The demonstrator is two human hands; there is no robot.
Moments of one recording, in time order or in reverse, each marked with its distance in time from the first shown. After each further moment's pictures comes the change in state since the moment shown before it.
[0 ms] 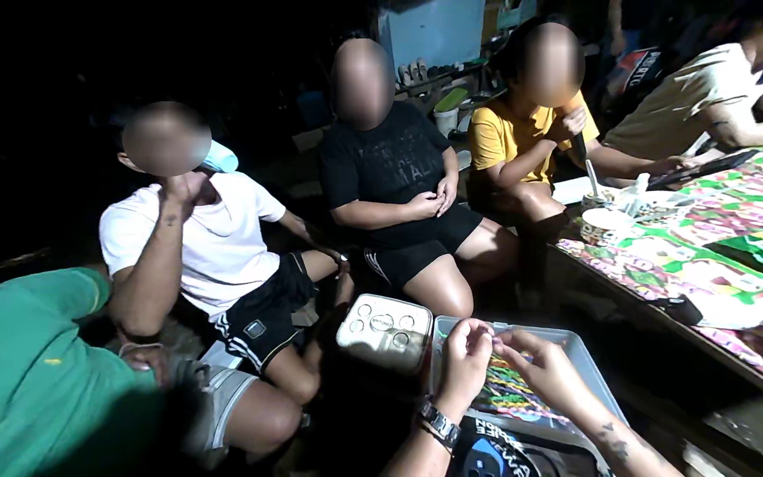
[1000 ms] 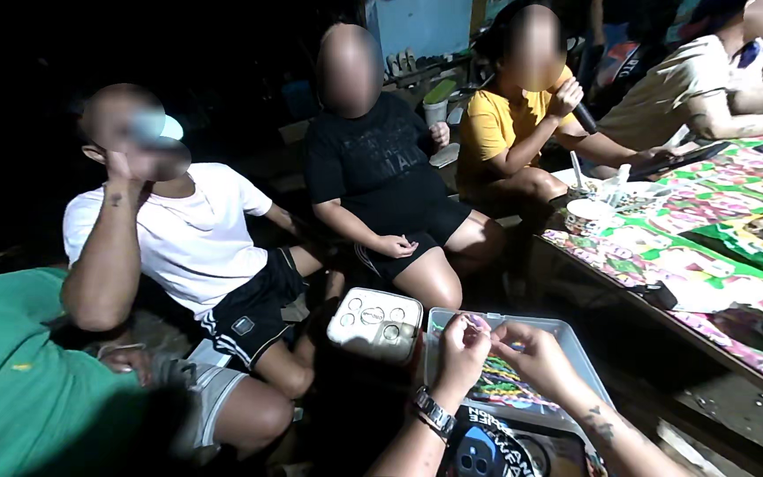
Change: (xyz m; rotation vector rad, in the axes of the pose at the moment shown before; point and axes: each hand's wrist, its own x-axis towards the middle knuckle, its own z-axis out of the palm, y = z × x) left_hand -0.003 -0.003 0.010 -0.007 -0.006 -0.045; right_hand -0.004 0.000 -0.006 0.040 0.013 0.015
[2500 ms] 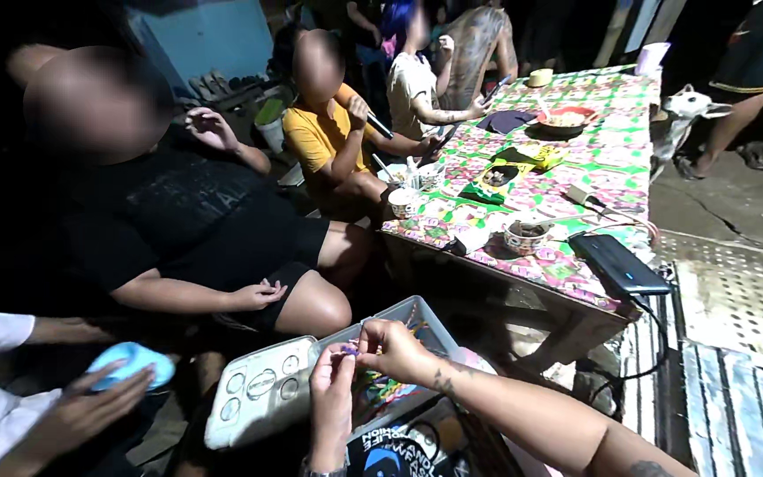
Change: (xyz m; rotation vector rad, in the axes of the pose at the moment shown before) left_hand 0.000 0.002 -0.006 -0.092 -0.024 -0.073; right_hand 0.005 -0.012 -0.002 0.121 -0.049 0.065
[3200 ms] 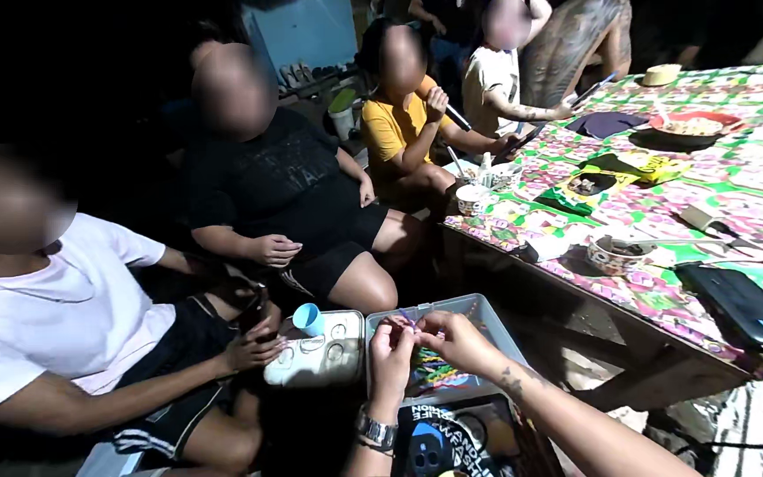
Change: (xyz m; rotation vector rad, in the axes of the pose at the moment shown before) left_hand 0.001 -0.001 0.008 0.017 0.046 0.076; right_hand -0.004 0.002 -0.010 -0.143 -0.093 0.052
